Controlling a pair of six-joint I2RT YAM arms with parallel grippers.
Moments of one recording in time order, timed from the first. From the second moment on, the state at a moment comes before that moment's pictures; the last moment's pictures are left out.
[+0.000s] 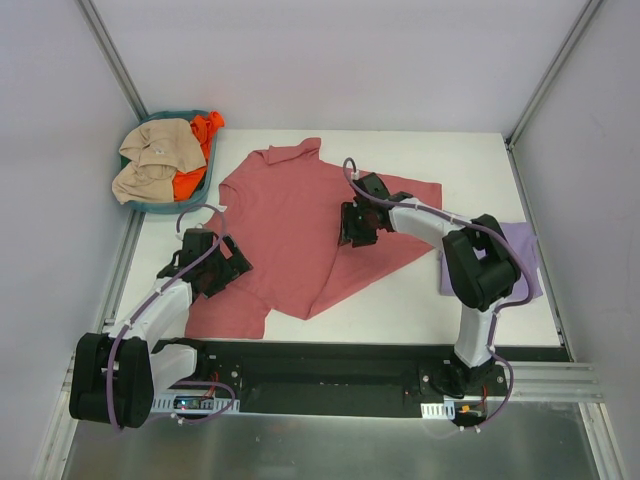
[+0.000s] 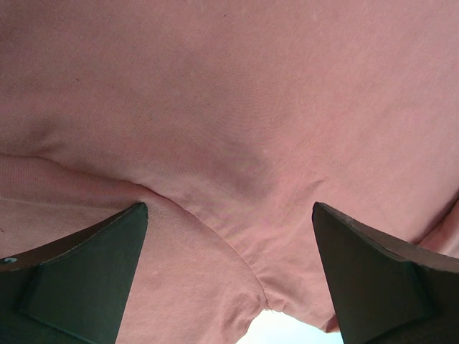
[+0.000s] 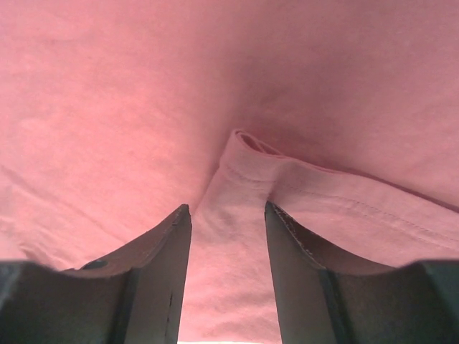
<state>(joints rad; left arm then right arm) -0.11 1.07 0.45 -0.32 0.07 -0.74 0.58 1.91 1.30 -0.46 -0.12 0.50</state>
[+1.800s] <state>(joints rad) -0.11 1.13 0.49 -0.31 0.07 -0.73 0.84 1.04 0.68 -1.04 0.27 1.00</state>
